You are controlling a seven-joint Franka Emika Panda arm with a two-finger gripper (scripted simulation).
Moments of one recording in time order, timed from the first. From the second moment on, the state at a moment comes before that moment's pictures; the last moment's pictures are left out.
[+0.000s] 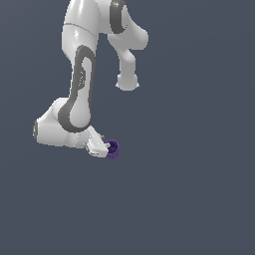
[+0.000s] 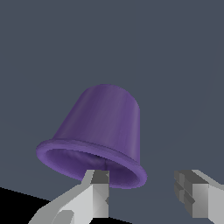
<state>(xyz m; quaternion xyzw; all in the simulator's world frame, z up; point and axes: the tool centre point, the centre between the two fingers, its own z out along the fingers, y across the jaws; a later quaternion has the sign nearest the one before) -0.032 -0.107 0.077 -0.82 0.40 0.30 0.26</state>
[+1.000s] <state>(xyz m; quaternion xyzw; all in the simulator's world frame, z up) -0.036 -0.098 0.074 -0.82 0.40 0.30 0.26</state>
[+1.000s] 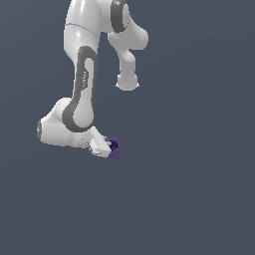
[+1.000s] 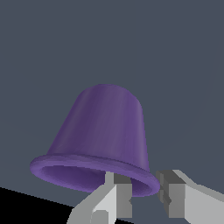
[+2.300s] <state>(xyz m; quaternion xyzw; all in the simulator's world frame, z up) -0.024 0.088 0.264 -0.82 0.40 0.30 0.26</state>
